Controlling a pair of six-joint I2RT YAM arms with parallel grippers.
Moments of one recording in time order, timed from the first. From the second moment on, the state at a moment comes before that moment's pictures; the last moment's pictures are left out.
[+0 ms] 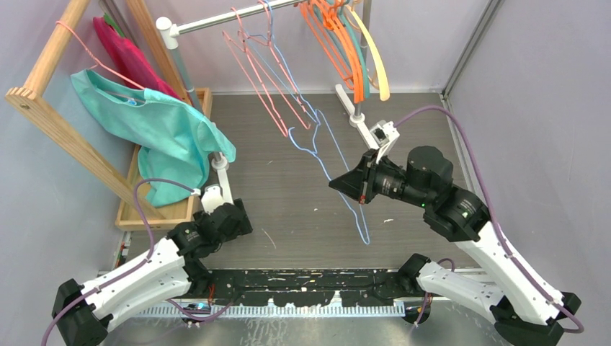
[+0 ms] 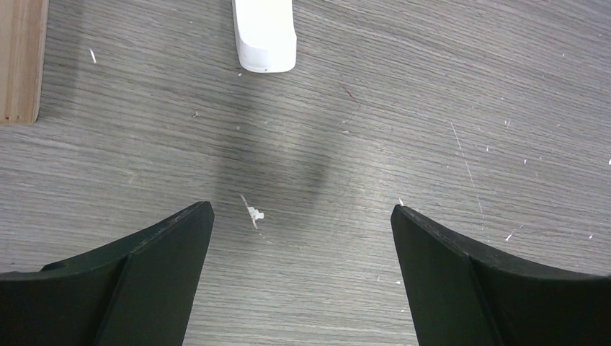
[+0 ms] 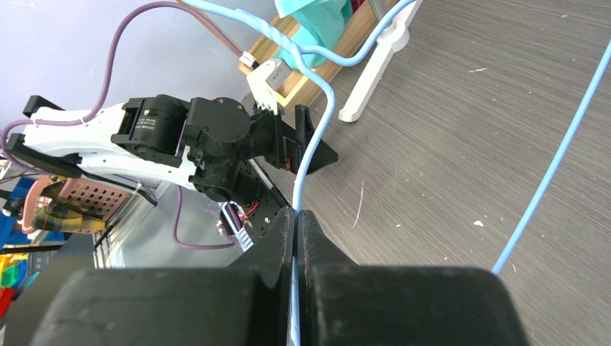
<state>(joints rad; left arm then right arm) -0.81 0.70 0.43 -0.70 -0.53 -0.98 0.74 0.82 1.16 -0.55 -0.31 0.51</state>
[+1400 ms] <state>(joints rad) -0.81 0.79 0.49 -0.71 -0.54 -0.93 0.52 1.27 1.48 -0.09 -0.32 0.63</state>
